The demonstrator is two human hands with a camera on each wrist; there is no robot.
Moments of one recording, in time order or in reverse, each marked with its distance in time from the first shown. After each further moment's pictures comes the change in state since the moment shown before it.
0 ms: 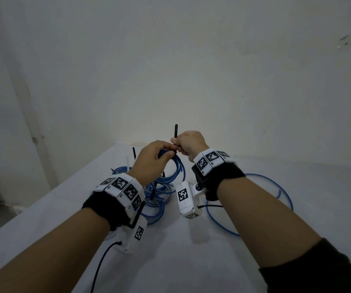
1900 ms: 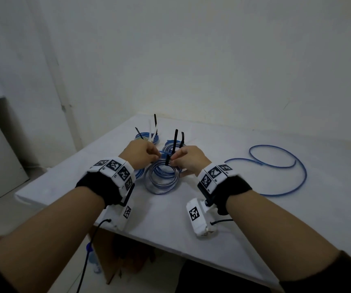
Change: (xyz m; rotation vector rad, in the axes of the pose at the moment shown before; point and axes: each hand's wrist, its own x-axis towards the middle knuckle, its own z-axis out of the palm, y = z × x) left_hand -0.085 -0.028 -0.055 0.556 -0.239 -0.320; right_hand -0.108 0.075 0.039 -0.220 -0.344 0.030
